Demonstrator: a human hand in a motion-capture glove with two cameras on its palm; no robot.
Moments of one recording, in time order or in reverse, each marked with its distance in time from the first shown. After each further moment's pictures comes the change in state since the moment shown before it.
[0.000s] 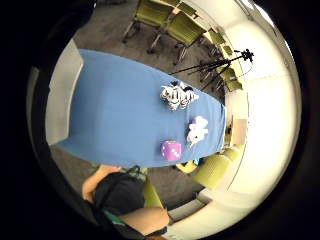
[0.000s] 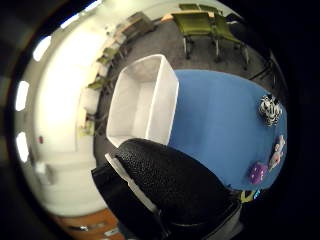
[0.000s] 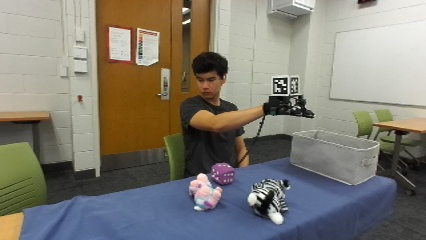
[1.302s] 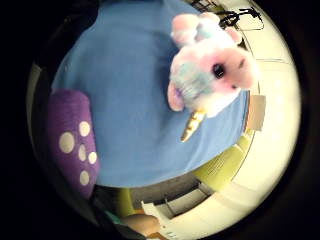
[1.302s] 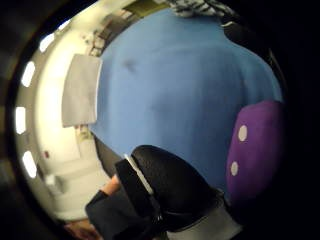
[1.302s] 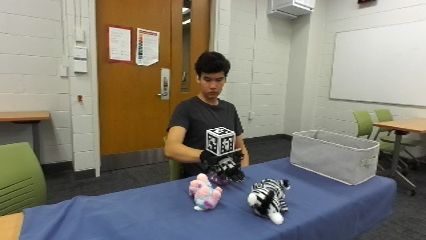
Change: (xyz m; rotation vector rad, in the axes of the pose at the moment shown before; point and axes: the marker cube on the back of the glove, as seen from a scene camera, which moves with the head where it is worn) arm 0.238 0.167 0.206 -0.171 -0.056 0.155
